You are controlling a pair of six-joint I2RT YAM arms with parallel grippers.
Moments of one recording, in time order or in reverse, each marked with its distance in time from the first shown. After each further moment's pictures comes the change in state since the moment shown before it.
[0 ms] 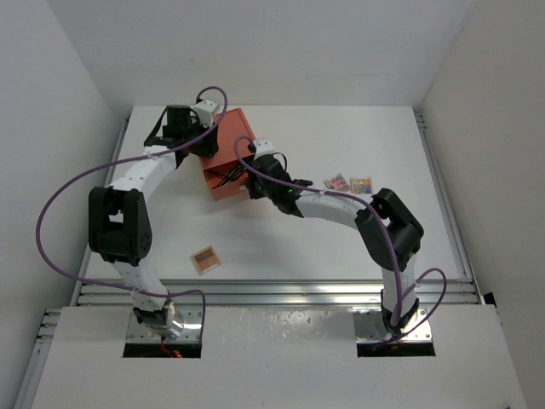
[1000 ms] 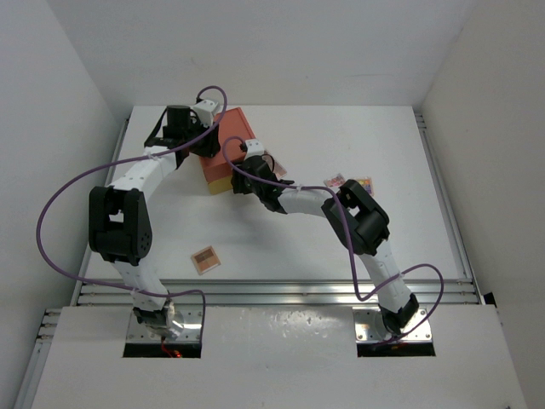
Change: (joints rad) left arm 0.000 0.002 -0.010 0.030 0.033 -0.023; right arm -0.020 0.290 0.174 0.182 0.013 0.017
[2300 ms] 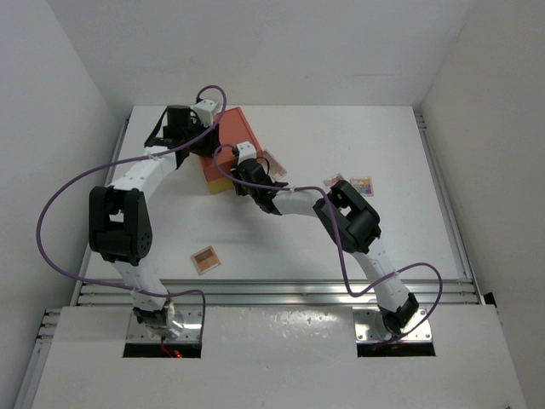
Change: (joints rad) left arm 0.000 0.000 0.000 0.003 0.015 -0.022; right arm 0.008 0.089 0.081 0.010 0.040 -0.143
